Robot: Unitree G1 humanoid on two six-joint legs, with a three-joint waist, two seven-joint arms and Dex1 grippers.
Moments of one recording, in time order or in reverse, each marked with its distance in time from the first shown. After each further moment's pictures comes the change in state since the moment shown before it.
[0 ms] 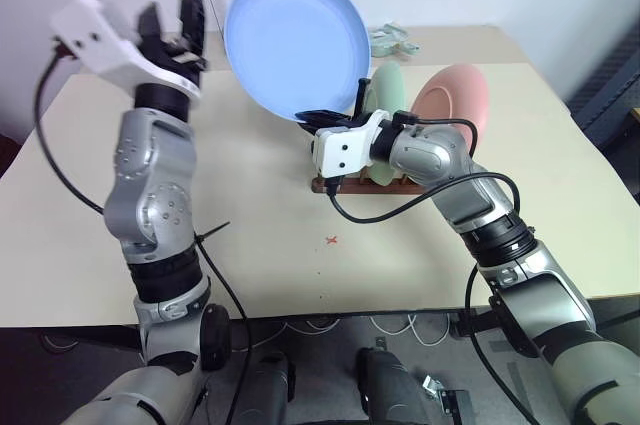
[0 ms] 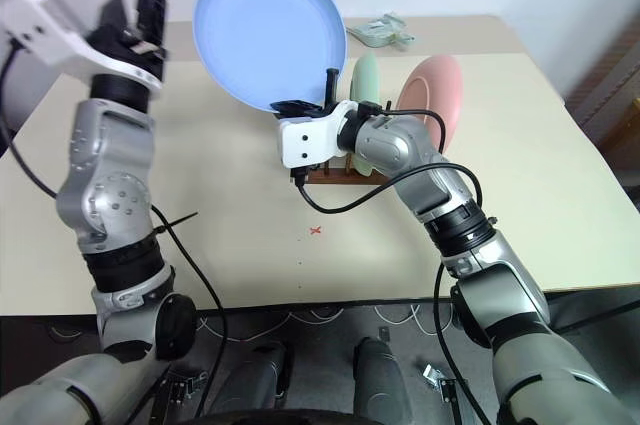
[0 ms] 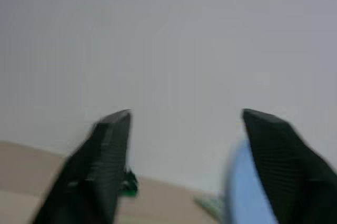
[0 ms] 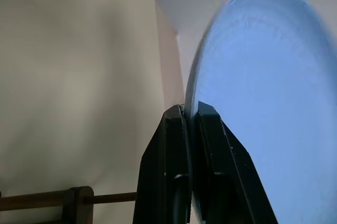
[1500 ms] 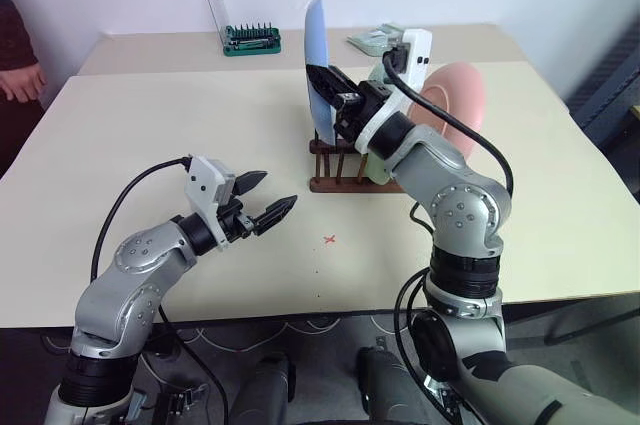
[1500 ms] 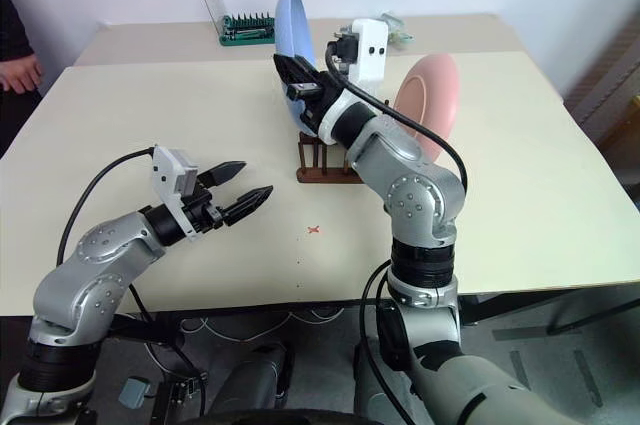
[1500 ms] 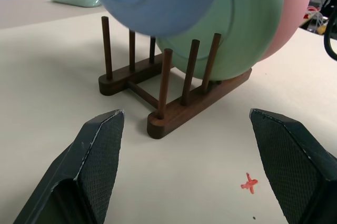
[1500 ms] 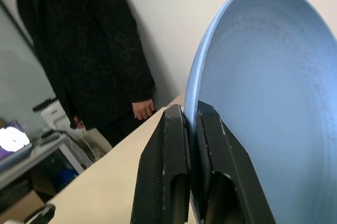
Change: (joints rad) left arm 0.615 0.371 -0.364 -0.175 -0.076 0.163 -0.676; right arm 0.104 0.499 -0.534 -0.399 1.080 1.111 -0.460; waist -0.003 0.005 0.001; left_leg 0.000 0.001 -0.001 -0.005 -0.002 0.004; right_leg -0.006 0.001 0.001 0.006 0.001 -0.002
